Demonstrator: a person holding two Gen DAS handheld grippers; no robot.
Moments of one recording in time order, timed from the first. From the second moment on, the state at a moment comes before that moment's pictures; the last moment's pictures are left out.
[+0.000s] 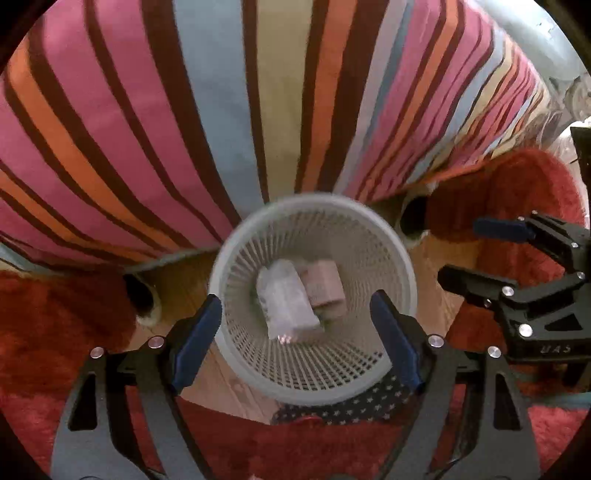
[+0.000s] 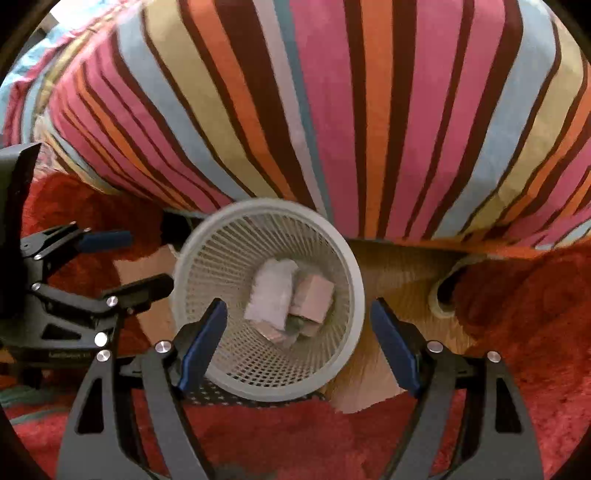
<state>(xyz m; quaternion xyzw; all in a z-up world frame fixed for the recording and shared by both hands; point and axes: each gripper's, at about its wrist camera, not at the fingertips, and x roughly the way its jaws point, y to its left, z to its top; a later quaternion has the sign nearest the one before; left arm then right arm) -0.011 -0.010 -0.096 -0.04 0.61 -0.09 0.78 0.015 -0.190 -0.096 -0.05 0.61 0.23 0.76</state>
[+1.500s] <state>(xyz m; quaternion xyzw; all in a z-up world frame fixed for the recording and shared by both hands) 0.358 0.134 0.052 0.00 0.47 -0.15 0.87 0.327 -0.090 0.049 -0.01 0.38 0.11 0.92</state>
